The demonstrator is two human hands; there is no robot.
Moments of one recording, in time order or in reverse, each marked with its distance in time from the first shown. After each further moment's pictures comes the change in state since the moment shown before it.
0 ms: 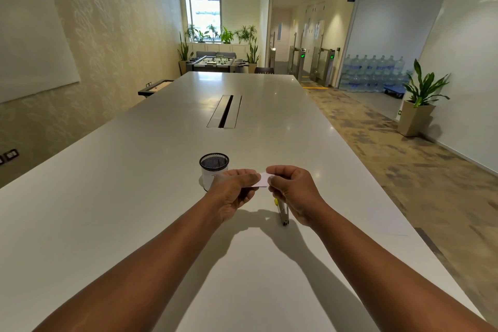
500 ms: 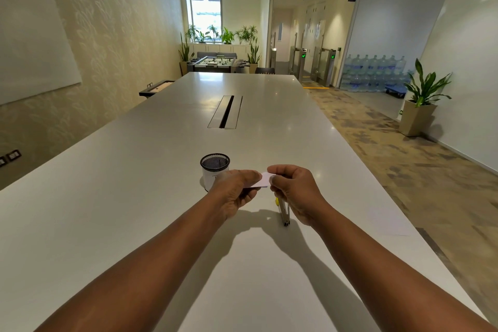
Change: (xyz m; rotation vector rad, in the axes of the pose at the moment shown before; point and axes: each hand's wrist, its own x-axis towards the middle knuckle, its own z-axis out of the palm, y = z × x) left_hand 0.003 0.003 0.005 0.024 0.032 -0.023; right_hand 0.001 0.000 -0.001 -0.008 0.010 -0.005
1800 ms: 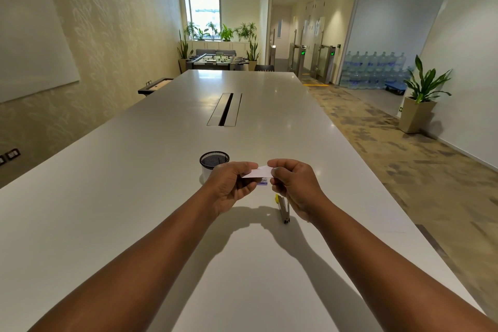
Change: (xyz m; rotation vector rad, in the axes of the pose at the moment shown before) left_hand -0.007 0.013 -0.008 -0.094 -0.096 0.011; right_hand -0.002 -0.008 0.004 0.108 0.013 -0.007
